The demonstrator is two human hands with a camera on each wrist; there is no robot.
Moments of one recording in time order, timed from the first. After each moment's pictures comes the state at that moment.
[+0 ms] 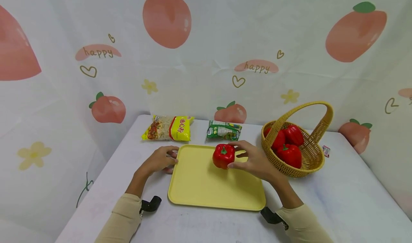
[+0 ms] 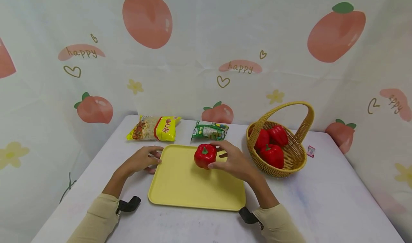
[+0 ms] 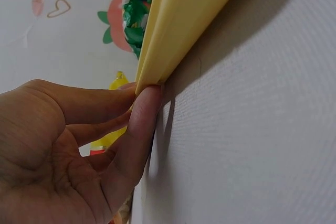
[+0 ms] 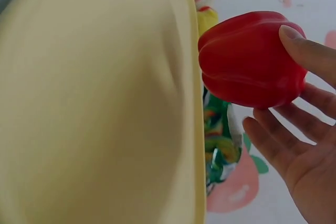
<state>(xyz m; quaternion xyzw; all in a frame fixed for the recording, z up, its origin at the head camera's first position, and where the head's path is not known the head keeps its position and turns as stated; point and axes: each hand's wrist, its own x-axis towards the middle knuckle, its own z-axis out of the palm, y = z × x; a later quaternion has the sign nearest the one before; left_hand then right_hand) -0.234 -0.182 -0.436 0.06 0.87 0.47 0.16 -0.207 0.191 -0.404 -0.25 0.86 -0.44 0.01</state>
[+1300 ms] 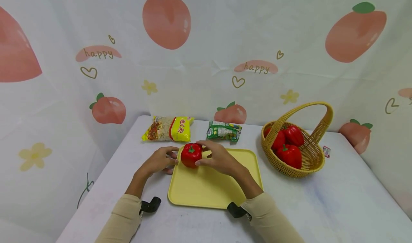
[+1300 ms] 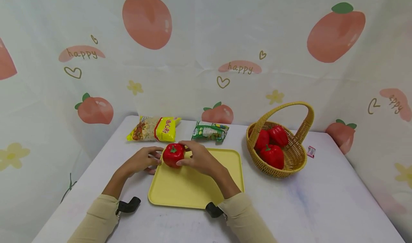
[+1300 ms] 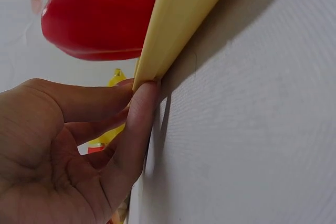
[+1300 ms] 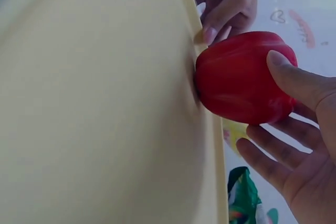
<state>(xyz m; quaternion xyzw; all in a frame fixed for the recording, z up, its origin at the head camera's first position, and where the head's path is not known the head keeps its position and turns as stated) -0.234 -0.181 -0.437 0.05 0.85 0.49 0.17 -0.234 0.091 -0.413 -0.28 0.85 -0.44 0.09</state>
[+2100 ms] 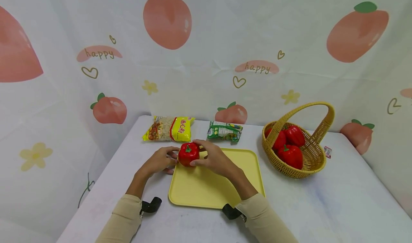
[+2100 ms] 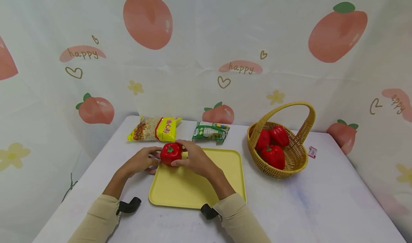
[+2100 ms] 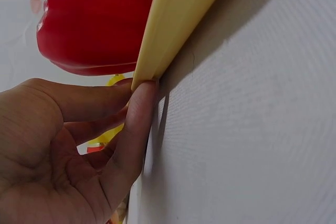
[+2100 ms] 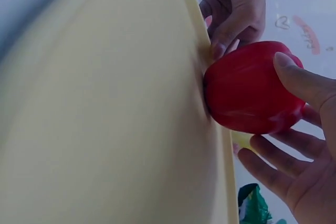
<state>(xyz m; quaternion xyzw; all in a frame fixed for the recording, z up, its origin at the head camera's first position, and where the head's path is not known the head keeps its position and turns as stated) -0.233 -0.182 -0.438 0.05 0.85 0.49 0.17 -0.234 0.073 -0.419 -0.27 0.84 -0.46 0.08</state>
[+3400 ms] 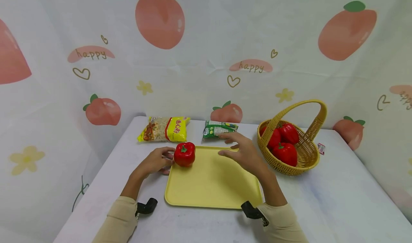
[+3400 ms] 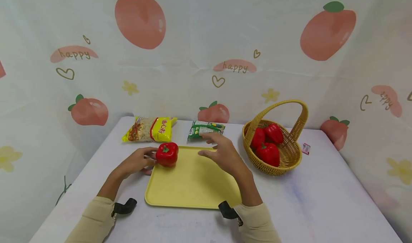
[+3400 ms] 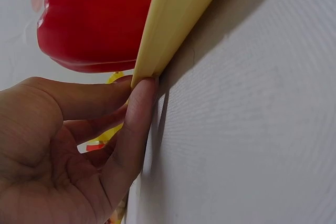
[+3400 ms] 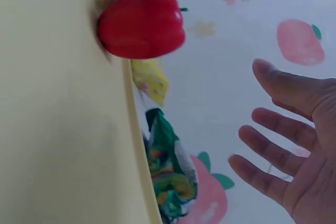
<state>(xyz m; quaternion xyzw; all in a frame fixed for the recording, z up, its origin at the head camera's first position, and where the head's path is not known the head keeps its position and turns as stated) -0.233 -0.181 -0.434 0.05 0.85 0.49 0.18 -0.208 0.165 -0.379 -0.24 0.86 -0.44 -0.07</state>
